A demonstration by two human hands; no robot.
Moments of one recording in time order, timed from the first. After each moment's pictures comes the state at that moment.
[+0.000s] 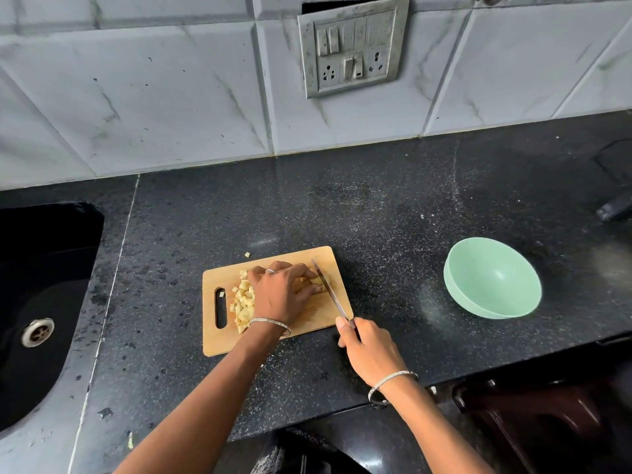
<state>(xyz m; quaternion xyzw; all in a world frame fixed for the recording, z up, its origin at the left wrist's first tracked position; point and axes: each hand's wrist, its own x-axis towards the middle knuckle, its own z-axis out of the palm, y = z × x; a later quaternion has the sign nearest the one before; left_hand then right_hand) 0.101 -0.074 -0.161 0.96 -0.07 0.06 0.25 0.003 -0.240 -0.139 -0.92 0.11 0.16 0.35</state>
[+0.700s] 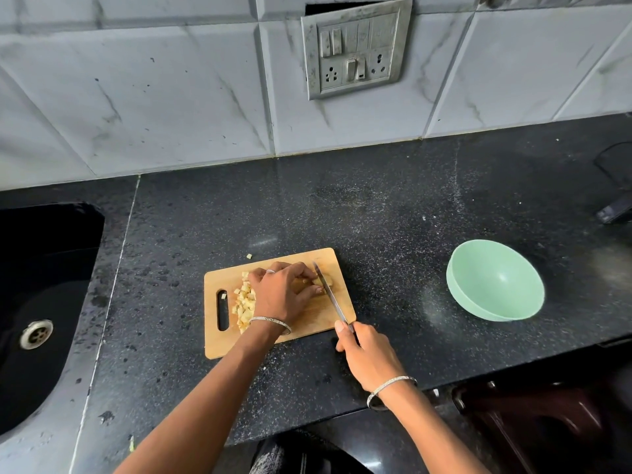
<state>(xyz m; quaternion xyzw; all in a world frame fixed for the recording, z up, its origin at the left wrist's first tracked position) 0.104 -0.070 -0.159 0.95 -0.07 0.04 0.29 0.000 -0.231 -0.131 -0.90 0.12 0.15 0.38</state>
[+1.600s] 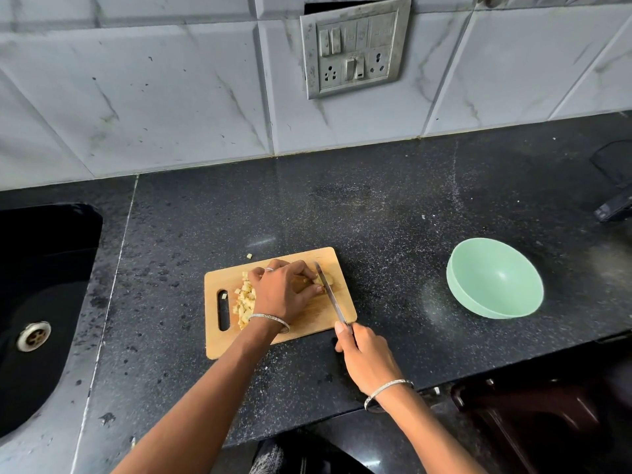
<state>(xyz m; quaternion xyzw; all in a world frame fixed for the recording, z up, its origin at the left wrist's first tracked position) 0.106 -0.067 -0.159 0.95 -0.07 0.03 0.30 -0.001 -0.225 -0.145 -0.91 0.11 0.14 0.38</state>
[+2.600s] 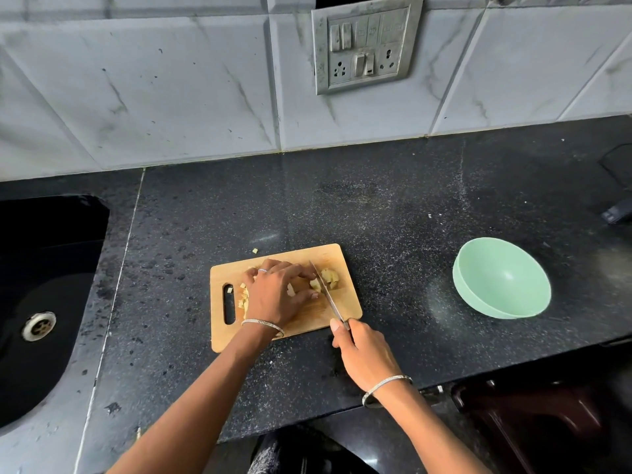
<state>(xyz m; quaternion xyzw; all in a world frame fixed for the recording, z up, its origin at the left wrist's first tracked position) 0.094 -0.047 -0.155 0.96 -0.09 0.03 0.25 0.001 -0.216 -0.151 -0.92 0.08 0.15 0.35</state>
